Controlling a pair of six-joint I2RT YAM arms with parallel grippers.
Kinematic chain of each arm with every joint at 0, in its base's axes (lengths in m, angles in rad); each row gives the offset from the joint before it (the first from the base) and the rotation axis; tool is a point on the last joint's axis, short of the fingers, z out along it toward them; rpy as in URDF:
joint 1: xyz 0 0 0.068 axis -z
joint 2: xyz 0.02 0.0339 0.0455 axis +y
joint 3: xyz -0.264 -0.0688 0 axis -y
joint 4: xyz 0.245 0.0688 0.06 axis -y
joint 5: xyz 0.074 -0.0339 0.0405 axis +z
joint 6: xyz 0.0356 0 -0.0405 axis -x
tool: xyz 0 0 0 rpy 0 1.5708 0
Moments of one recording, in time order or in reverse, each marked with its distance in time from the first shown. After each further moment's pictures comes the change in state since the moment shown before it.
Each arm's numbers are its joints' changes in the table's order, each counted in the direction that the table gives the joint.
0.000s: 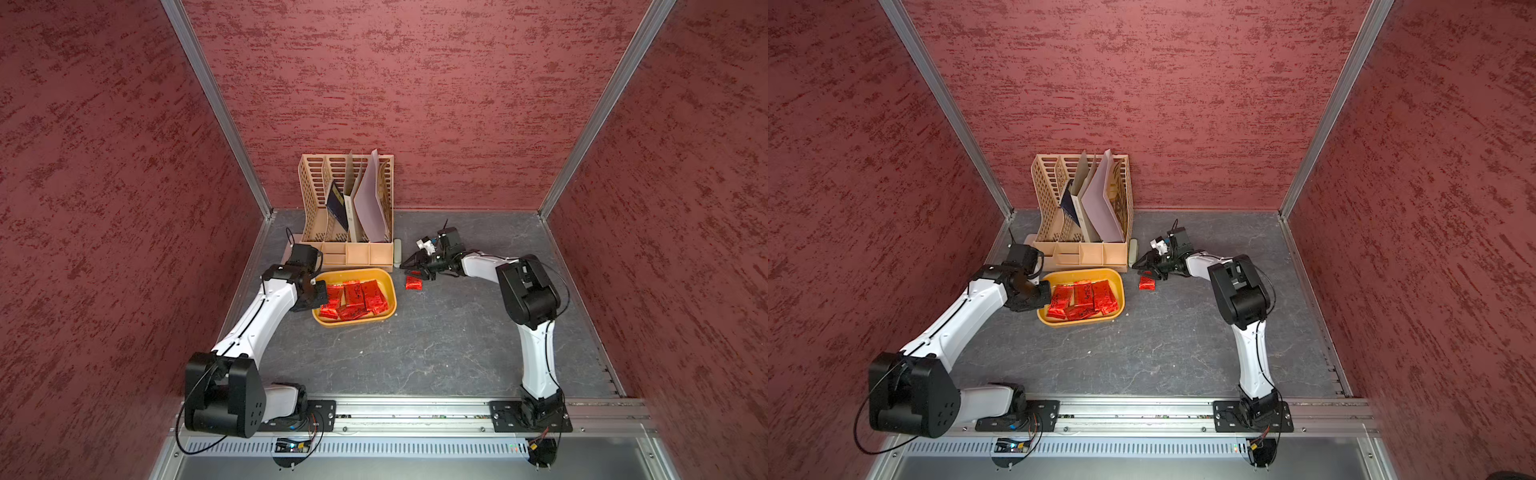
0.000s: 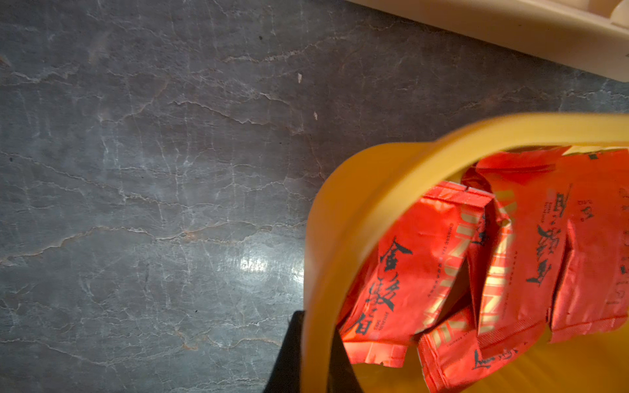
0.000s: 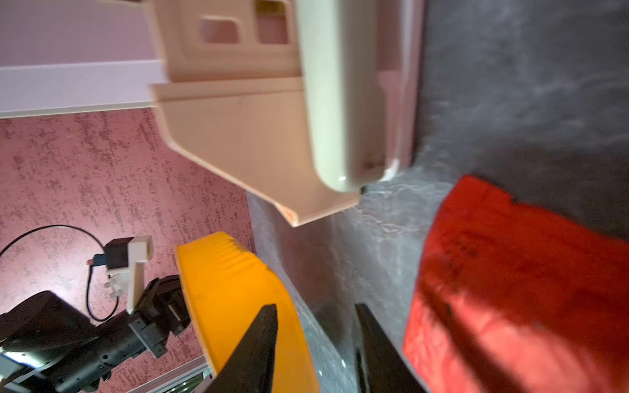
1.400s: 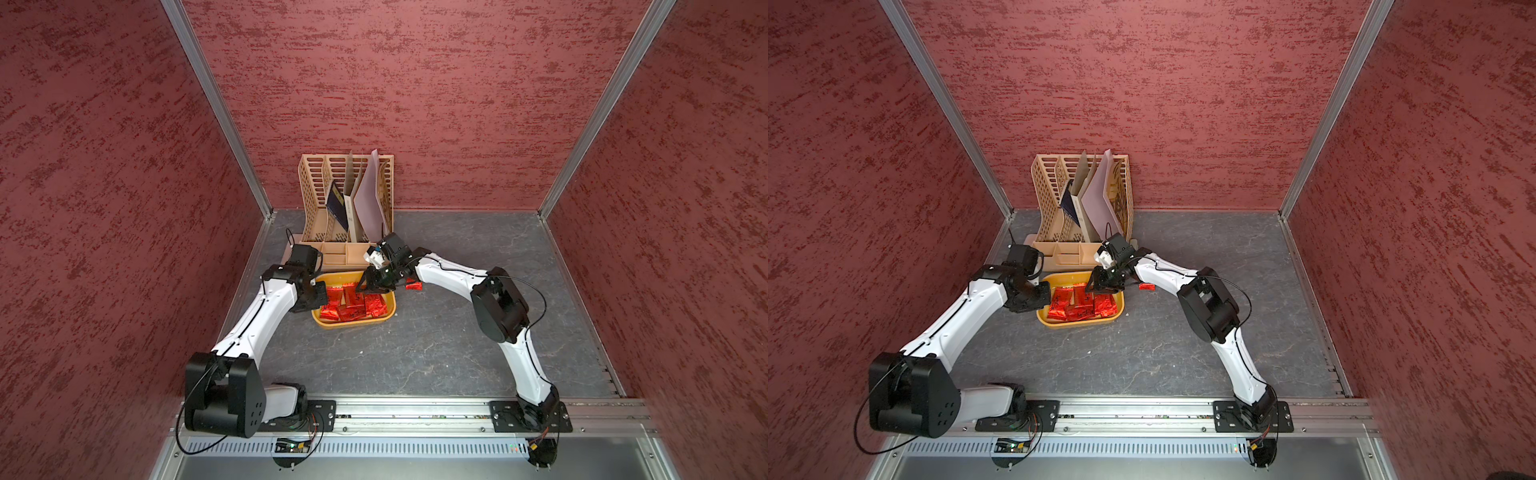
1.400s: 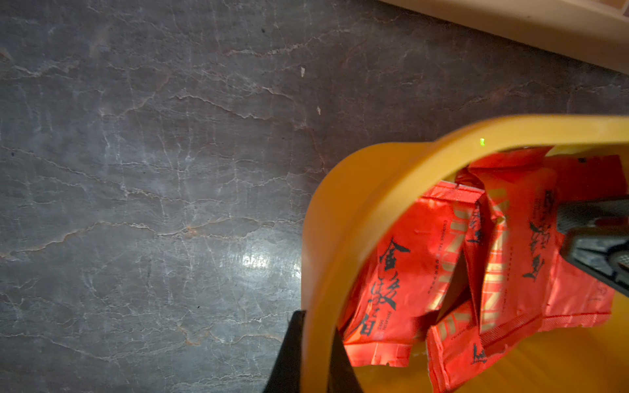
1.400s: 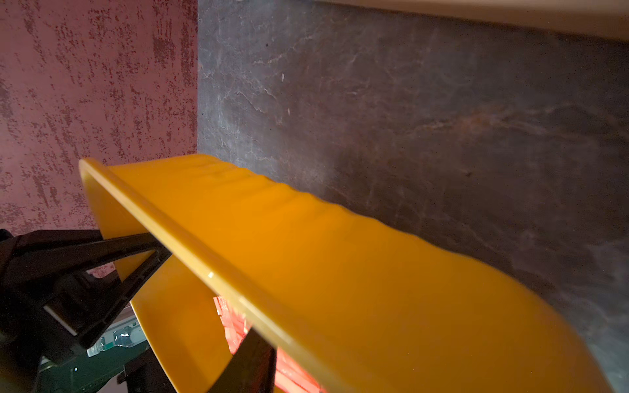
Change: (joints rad) left arm 0.002 0.000 0.000 -0.011 0.001 0.000; right arm -0.383 0.105 0.391 -0.460 -0.266 0.230
